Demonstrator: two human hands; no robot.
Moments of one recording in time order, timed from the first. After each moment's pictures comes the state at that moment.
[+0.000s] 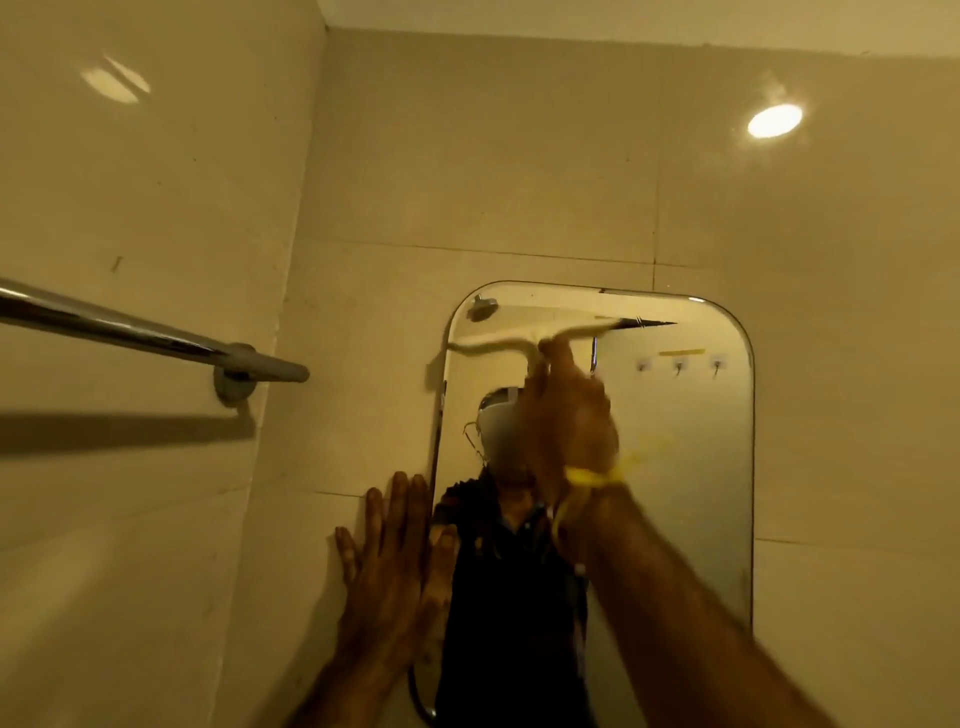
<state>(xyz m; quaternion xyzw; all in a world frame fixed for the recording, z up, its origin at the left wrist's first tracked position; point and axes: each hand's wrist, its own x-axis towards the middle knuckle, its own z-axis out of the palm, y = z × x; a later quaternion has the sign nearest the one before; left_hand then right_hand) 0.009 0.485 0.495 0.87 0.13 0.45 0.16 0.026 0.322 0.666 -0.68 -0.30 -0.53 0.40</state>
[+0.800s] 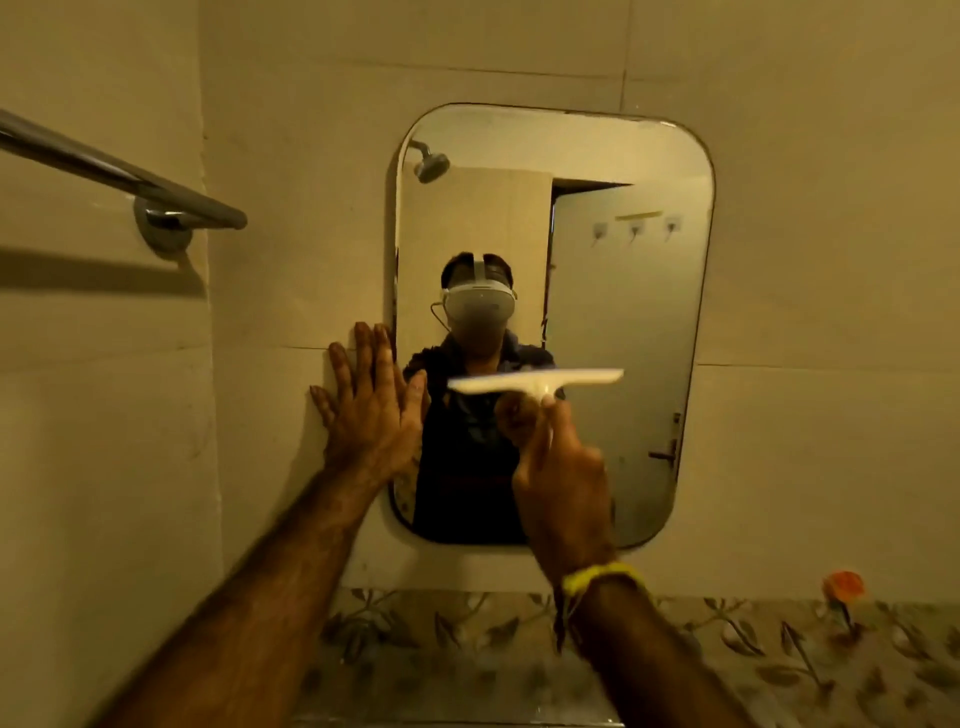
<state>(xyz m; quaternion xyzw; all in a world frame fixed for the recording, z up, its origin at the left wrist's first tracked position) 0.018 0.480 0.493 0.87 0.18 0.45 0.12 0.005 0.263 0.478 -0.76 -0.25 -0.42 0.44</state>
